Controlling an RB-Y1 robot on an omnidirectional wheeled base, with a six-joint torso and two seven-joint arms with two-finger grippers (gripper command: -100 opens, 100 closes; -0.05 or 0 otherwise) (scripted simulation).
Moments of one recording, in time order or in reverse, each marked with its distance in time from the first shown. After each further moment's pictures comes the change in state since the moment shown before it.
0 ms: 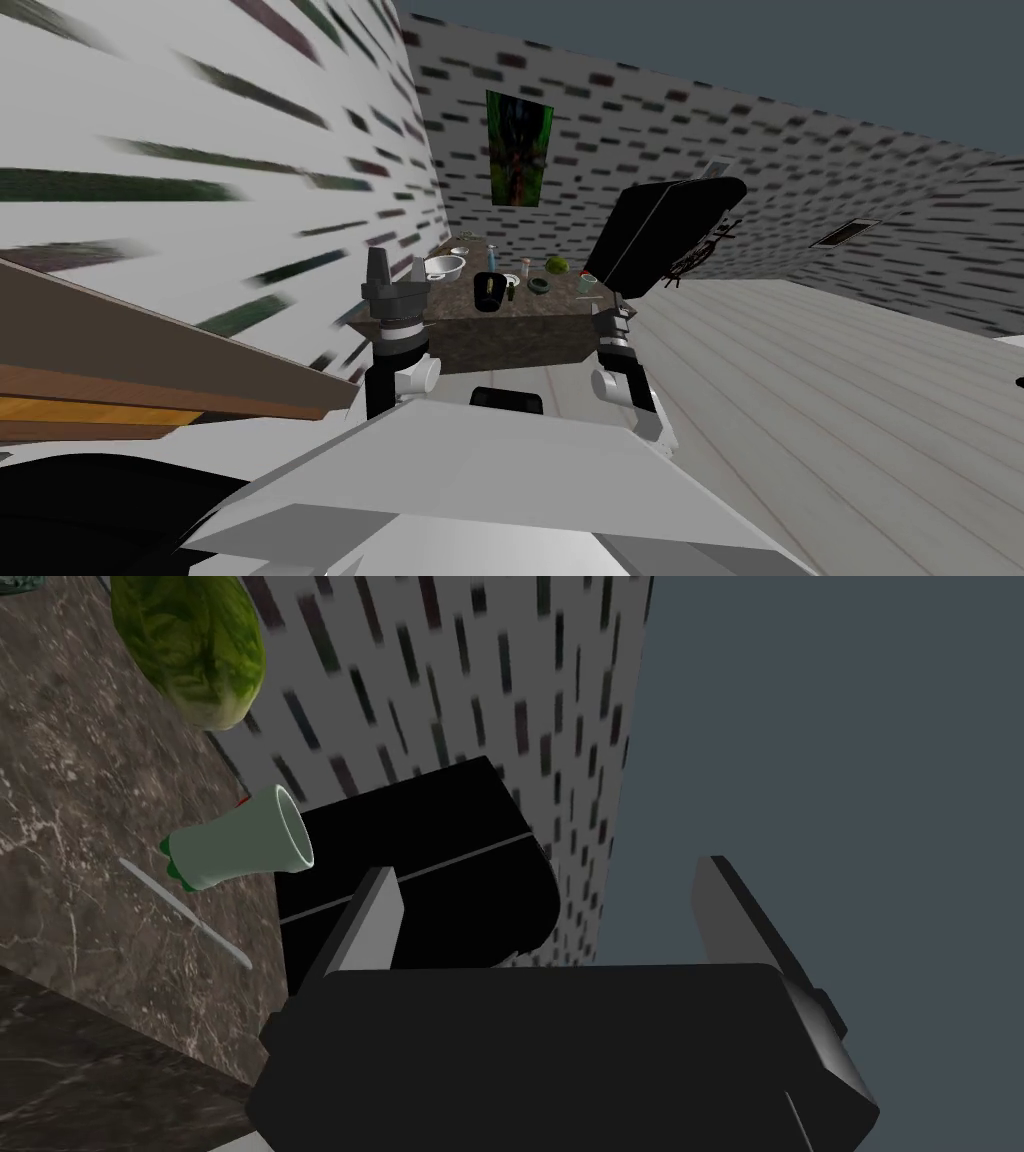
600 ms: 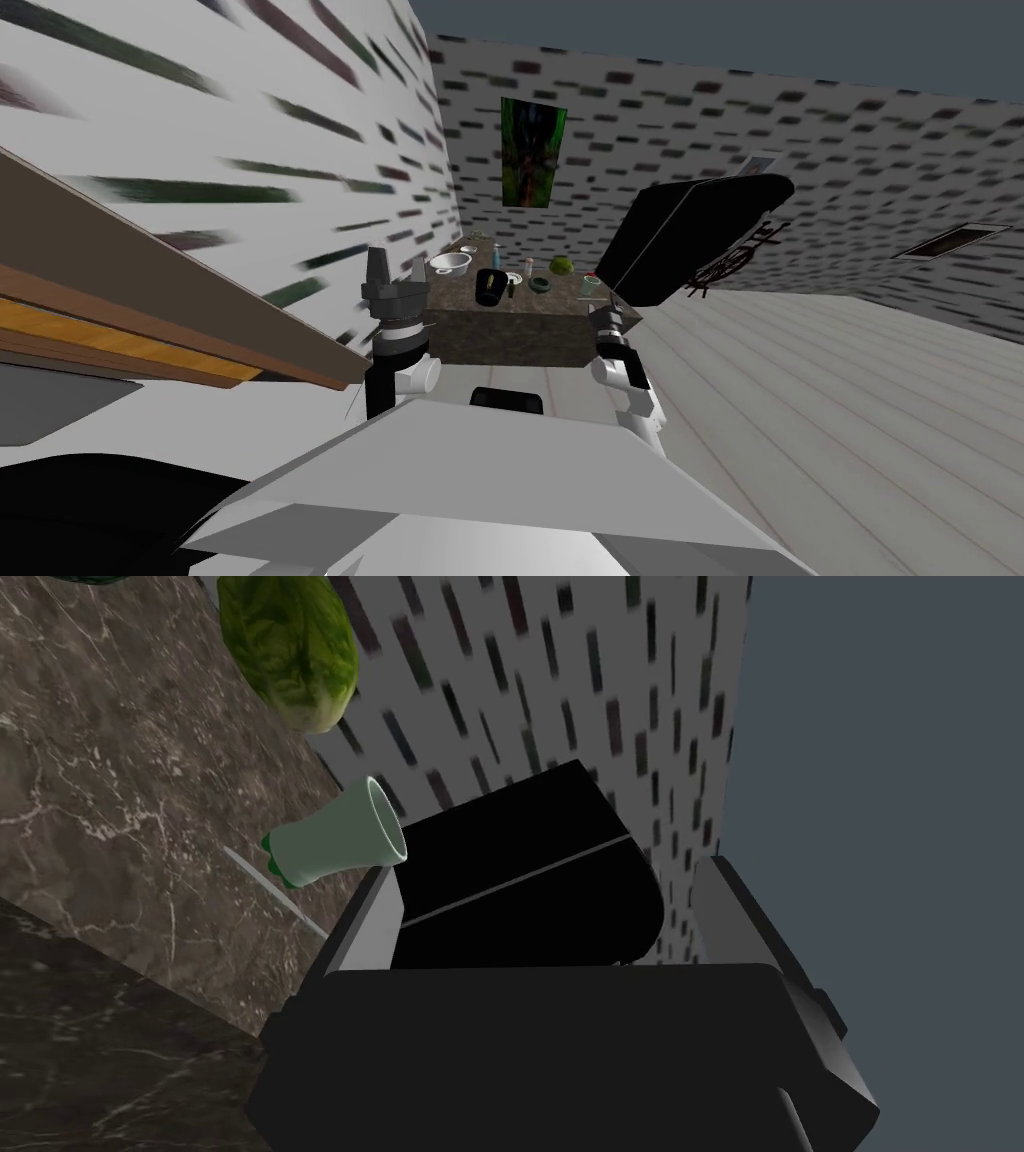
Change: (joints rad) left arm 0.000 0.000 0.000 0.000 0.000 0.000 0.000; right arm -0.132 -0.029 -0.053 0.155 -0.138 0.108 -0.004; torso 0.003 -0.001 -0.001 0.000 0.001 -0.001
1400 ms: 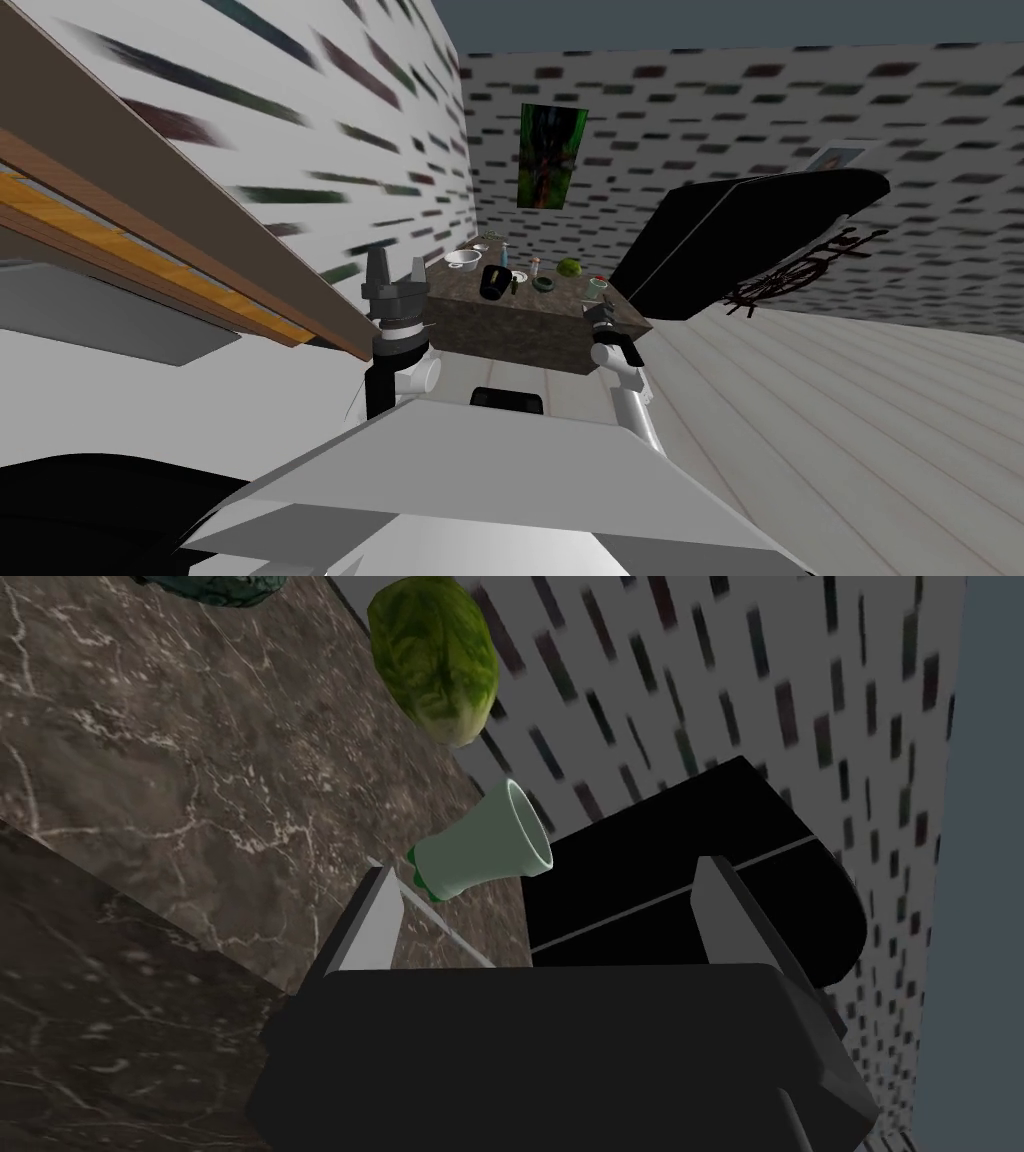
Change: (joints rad) left arm 0.000 0.000 0.000 0.000 0.000 0.000 0.000; right arm -0.173 -0.016 -0.071 0.199 -0.193 0.185 0.003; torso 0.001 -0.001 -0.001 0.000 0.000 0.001
